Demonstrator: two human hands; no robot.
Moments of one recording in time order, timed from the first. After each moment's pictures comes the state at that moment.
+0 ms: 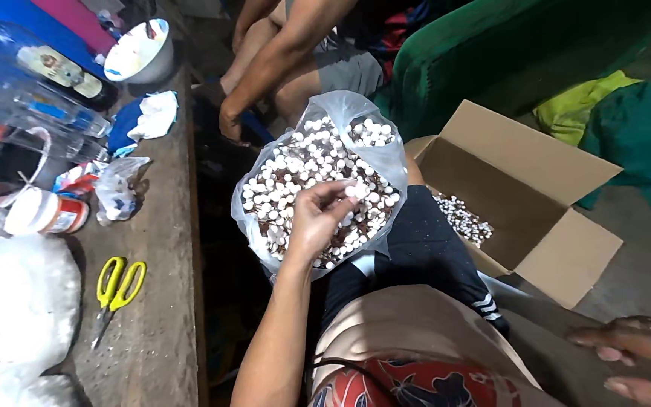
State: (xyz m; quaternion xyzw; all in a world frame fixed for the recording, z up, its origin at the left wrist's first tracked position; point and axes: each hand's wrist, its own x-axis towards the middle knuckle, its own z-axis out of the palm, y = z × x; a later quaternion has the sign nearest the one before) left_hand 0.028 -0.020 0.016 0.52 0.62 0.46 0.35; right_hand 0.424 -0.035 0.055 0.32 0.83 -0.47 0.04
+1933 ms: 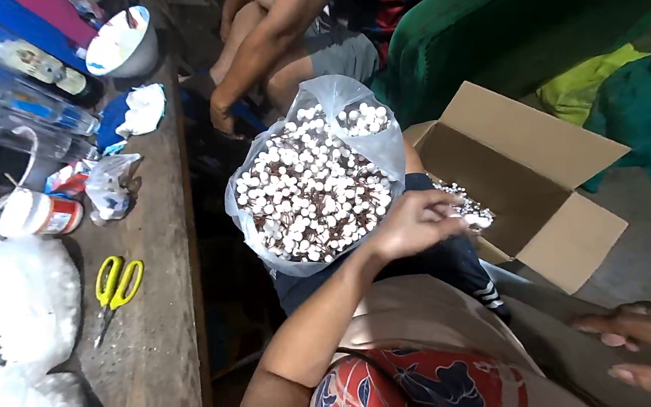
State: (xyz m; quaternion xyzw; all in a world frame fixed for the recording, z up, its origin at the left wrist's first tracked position) left_hand 0.118 0.003 0.004 0.58 0.51 0.26 0.58; right_hand 0.427 -0.036 0.050 0.32 0.82 -0.47 0.05
